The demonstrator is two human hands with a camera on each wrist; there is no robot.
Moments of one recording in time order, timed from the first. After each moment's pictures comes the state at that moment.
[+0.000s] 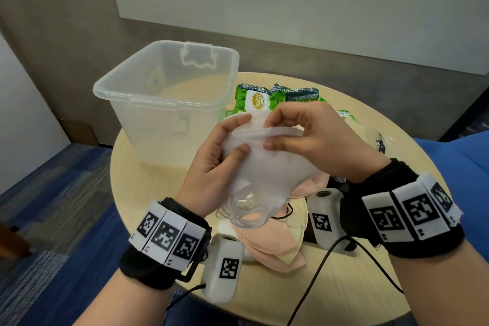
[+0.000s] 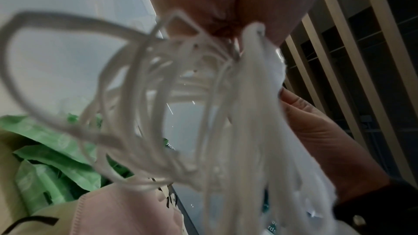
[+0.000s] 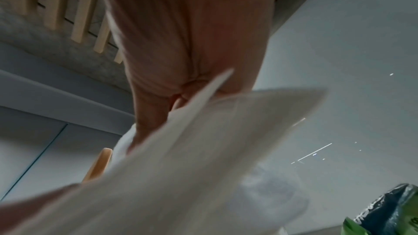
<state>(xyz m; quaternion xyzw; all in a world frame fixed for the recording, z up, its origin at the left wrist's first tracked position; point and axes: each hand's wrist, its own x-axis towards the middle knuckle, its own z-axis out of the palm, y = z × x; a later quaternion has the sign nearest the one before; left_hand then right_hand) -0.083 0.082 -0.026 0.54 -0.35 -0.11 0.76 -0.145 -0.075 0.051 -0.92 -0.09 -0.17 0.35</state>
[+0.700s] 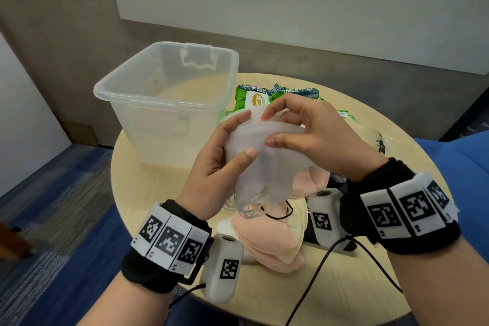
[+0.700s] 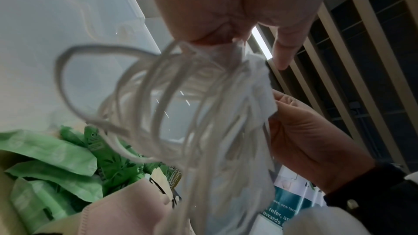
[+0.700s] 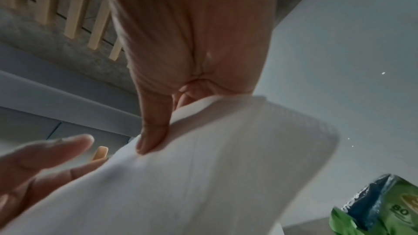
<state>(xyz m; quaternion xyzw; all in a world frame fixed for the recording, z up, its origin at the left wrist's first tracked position) -0.089 0.082 -0.023 0.51 -0.38 -0.10 0.76 -0.146 -0.078 0.052 -0.91 -0.06 -0.16 0.37</state>
